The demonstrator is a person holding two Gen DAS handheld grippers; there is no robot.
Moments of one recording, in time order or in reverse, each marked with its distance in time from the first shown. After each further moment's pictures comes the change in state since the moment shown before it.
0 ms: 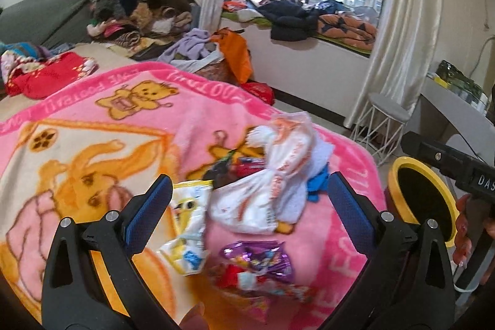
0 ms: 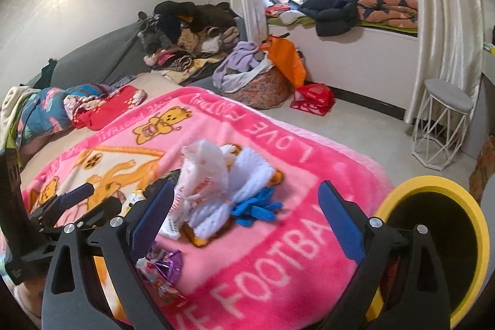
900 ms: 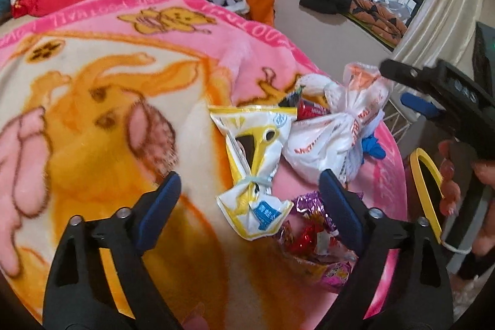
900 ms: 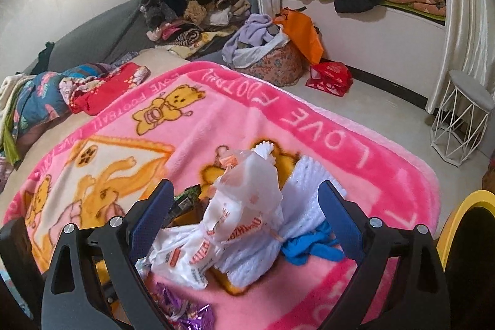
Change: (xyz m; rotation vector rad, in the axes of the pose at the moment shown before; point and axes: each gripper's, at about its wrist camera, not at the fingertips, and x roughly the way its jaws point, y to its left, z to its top) left arm 0.034 0.076 -0.049 -0.205 0.211 -0.044; right arm 0.106 0.049 0.025 -0.007 0.127 0.014
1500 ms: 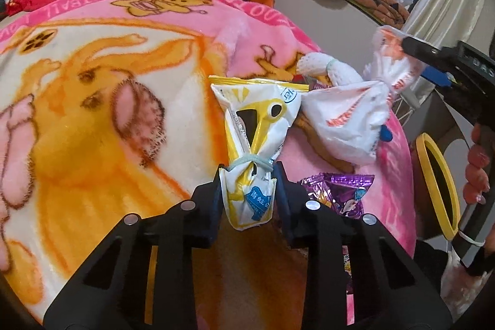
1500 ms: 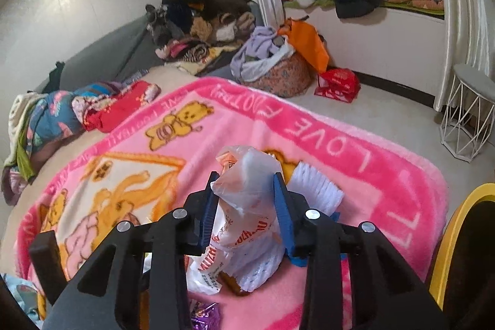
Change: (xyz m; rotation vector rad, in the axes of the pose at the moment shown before) left arm 0.011 -0.006 -0.008 0.011 0.051 0.013; right arm -0.028 -0.015 -0.002 0.050 -0.082 0.086
